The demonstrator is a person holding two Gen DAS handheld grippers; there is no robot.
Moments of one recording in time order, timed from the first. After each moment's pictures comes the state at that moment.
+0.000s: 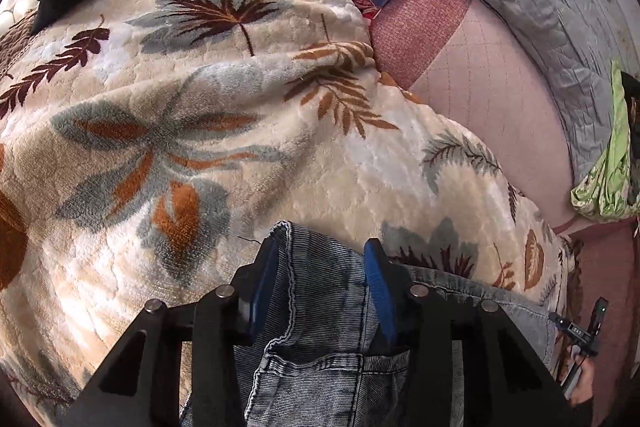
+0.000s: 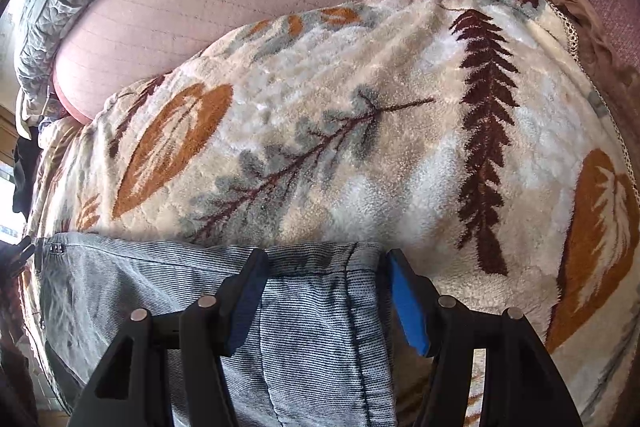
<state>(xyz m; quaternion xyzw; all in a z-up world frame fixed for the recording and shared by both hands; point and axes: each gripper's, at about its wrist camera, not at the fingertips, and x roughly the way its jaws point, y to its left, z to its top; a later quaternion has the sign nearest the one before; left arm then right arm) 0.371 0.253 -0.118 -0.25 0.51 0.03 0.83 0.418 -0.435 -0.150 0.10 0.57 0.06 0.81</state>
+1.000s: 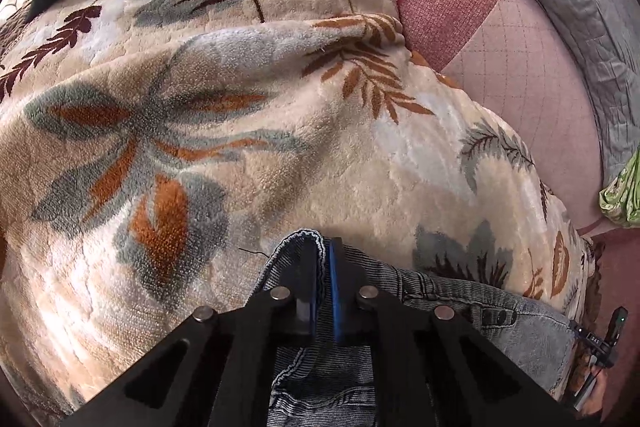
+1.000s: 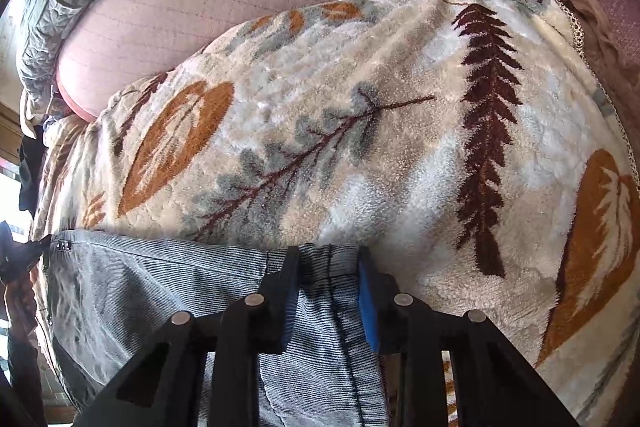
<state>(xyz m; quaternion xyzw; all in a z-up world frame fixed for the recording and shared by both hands) 0.391 0.254 -0.147 -0.25 0.53 0.05 0.81 0.420 -0.441 -0.147 0.11 0.58 0.07 0.80</state>
